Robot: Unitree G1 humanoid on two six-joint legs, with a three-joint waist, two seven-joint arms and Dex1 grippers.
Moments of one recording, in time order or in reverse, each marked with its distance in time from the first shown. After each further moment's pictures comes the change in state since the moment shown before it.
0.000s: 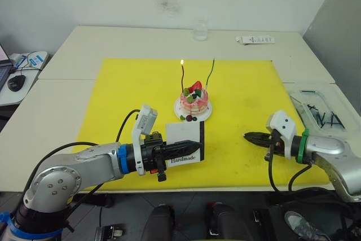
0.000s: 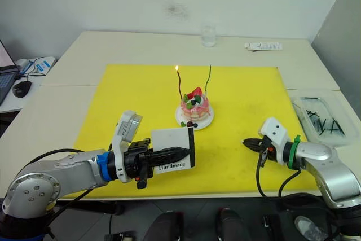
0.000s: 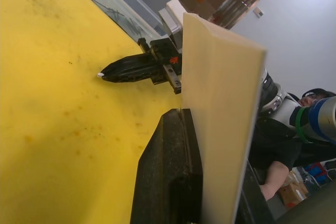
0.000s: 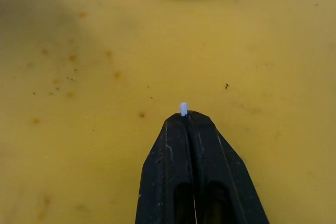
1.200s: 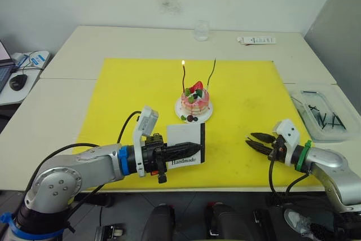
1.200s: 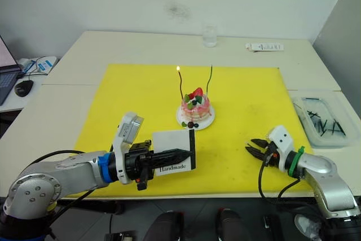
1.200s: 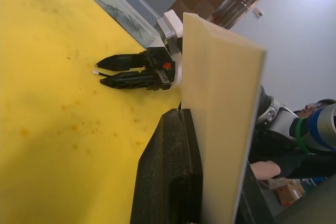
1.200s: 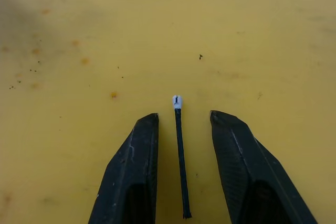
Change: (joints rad) left arm 0.010 -0.010 0.000 -0.002 -0.002 0.015 0.002; right arm 0.117 0.113 -0.092 0.092 0.010 -0.156 -0.043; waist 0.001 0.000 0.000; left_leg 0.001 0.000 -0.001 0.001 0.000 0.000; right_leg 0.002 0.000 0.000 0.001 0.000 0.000
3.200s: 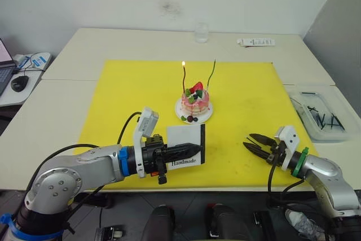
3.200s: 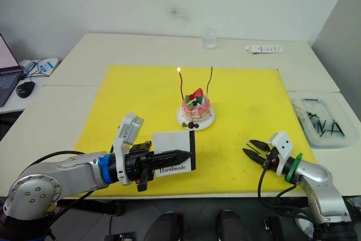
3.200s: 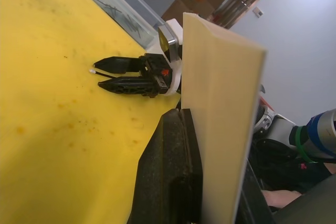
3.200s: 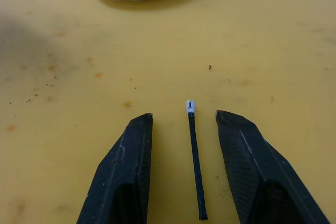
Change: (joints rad) left arm 0.005 0.000 -0.001 -0.003 -0.002 0.002 0.003; right arm 0.018 0.088 -0.012 0.122 0.022 -0.181 0.049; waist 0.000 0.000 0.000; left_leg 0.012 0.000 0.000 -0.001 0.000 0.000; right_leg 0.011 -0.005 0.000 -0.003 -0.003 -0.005
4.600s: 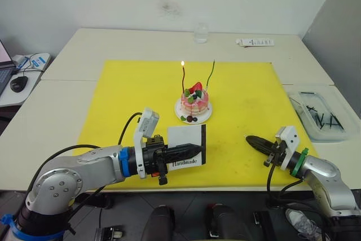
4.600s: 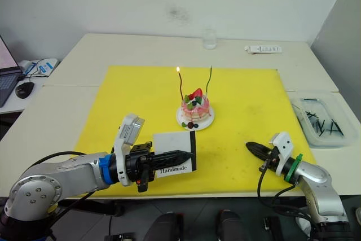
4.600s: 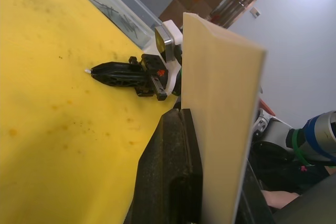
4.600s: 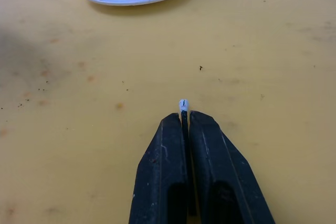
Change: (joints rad) left arm 0.000 -0.009 -0.002 -0.004 -0.002 0.000 0.003; right arm -0.010 0.037 -0.014 0.036 -0.003 -0.026 -0.001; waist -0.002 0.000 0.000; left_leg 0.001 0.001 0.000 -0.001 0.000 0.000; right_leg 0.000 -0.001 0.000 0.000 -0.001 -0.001
